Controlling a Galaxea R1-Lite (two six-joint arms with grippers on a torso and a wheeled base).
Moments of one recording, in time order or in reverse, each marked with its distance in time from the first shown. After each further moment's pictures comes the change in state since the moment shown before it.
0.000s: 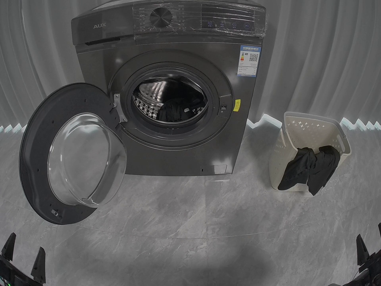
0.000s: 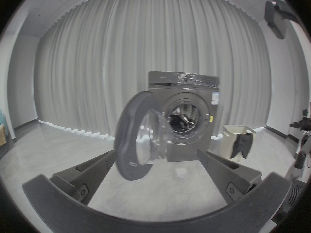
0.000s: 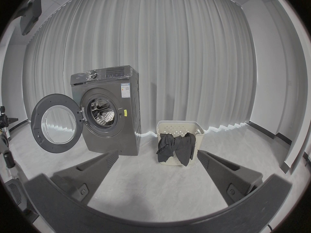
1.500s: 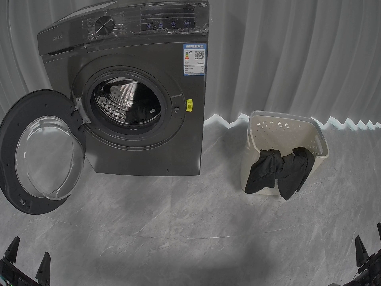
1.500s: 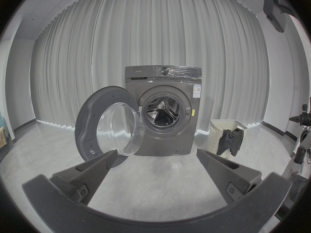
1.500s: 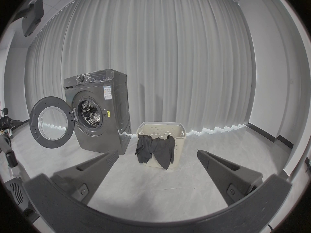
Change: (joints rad) left arm -0.003 0.000 0.000 0.056 0.006 0.021; right arm 0.000 0.001 0.003 -0.012 0.042 0.001
